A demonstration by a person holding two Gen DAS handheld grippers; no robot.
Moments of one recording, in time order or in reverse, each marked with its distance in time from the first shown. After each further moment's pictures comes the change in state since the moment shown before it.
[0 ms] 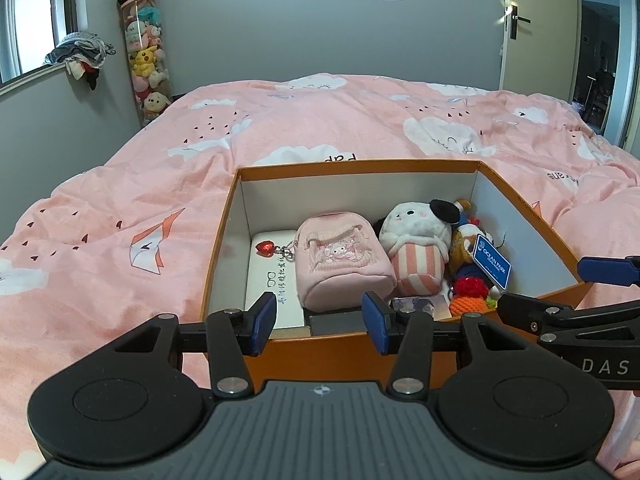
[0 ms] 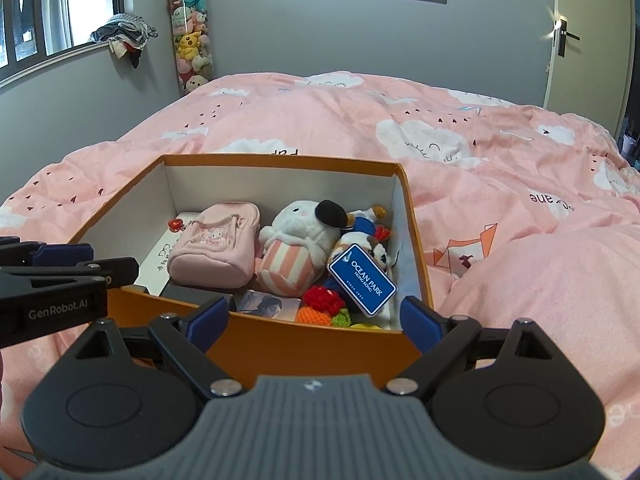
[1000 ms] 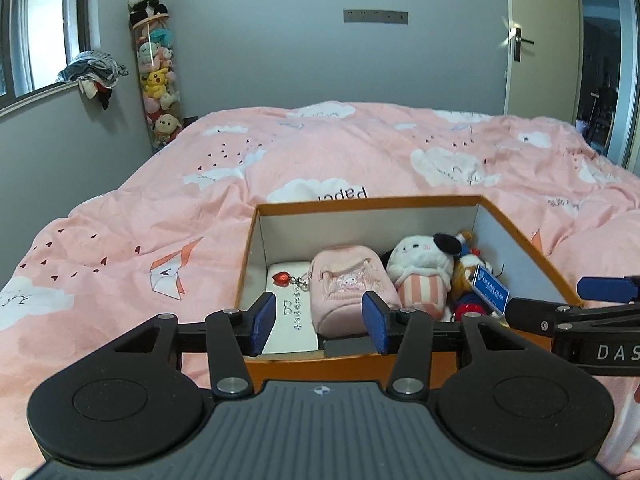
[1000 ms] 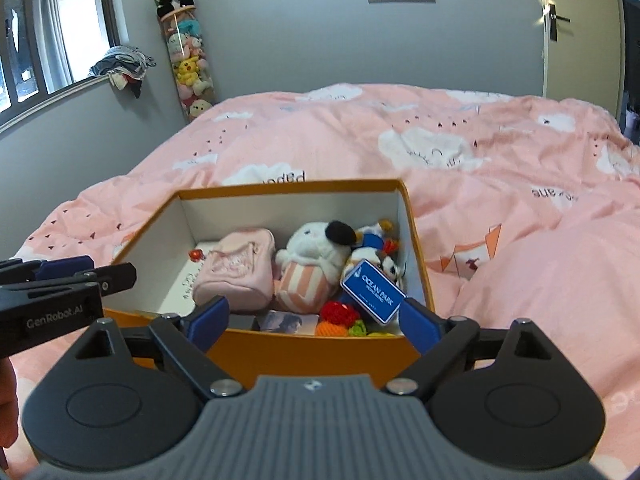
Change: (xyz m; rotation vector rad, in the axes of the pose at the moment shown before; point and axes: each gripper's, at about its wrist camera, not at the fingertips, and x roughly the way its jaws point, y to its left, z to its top) left arm -0.020 0.001 0.007 -0.007 -0.069 0.034; right arm -0.015 -0.010 0.009 0.092 -0.029 0.058
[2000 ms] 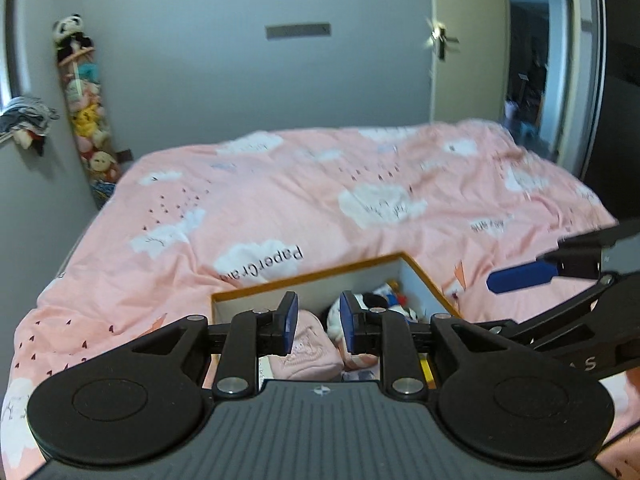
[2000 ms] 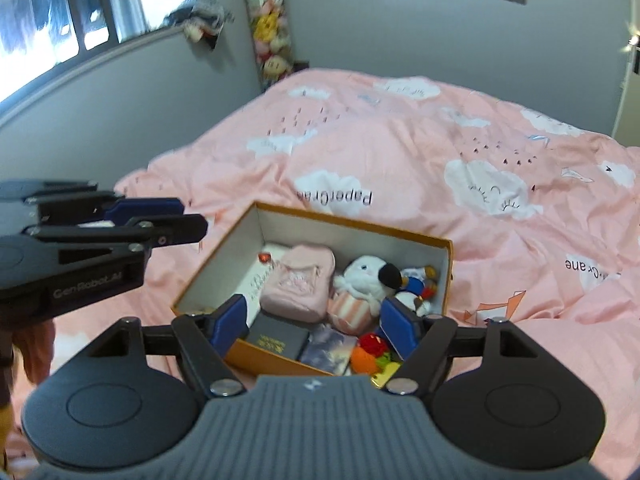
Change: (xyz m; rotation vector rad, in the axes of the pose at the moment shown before) left arm -0.064 0.000 0.097 0.114 -0.015 -0.185; right arm -0.062 0.022 0.102 -0.174 0.135 0.168
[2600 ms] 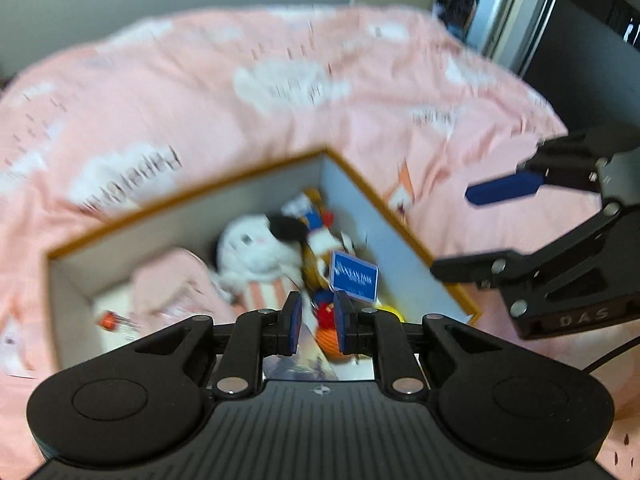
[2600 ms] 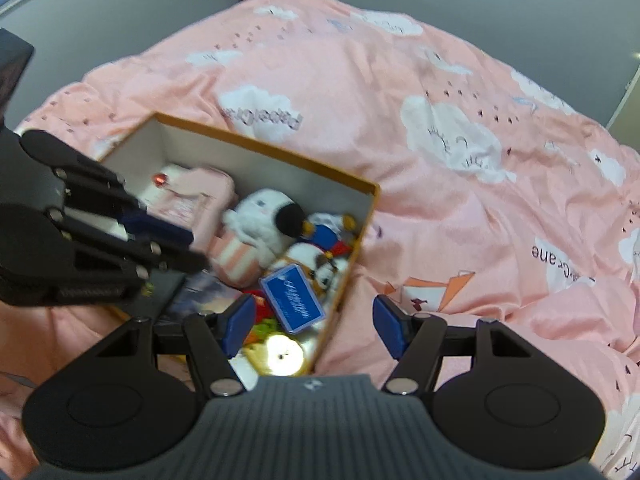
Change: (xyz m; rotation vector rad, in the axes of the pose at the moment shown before) left arm 0.136 -0.029 -0.015 0.074 0.330 -0.283; right arm 0.083 -0.080 -0.001 -0.149 0.224 -0.105
